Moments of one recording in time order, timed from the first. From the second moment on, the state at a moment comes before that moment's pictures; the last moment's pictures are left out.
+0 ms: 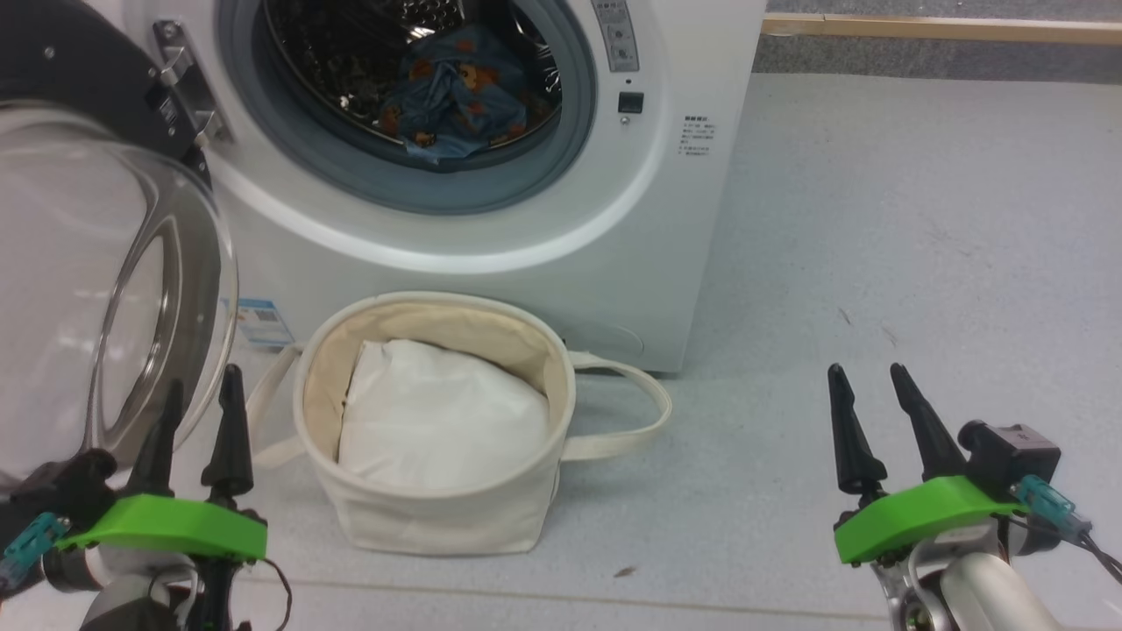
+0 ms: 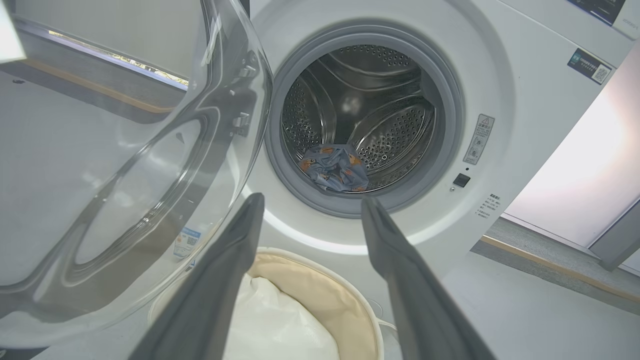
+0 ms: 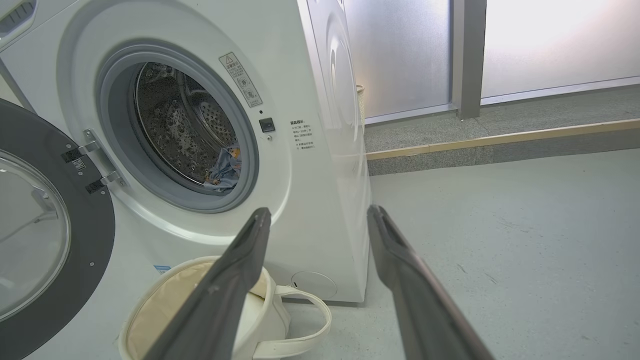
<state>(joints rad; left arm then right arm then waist) -0.30 0.18 0.05 0.50 -0.51 -0.12 -0.25 -0.17 -0.20 0.25 0.28 0.46 0.13 -0.25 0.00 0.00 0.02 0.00</state>
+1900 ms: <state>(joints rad) -0.21 0.09 0.18 0.45 -0.29 -0.12 -0.25 -0.17 -0.20 0.37 0.30 0.50 0.13 -0.25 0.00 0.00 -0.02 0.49</state>
